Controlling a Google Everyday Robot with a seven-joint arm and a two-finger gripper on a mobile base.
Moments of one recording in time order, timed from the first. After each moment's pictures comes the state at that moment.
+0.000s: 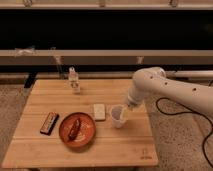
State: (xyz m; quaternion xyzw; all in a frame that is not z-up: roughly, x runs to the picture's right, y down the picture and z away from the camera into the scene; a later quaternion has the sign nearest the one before) arm 0.099 0.107 0.745 -0.32 -0.10 0.16 0.93
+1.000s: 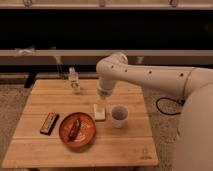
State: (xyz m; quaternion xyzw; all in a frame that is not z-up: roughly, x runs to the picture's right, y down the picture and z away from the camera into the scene) arm -0.043 0.054 0.762 -0.30 -0.07 0.10 0.95
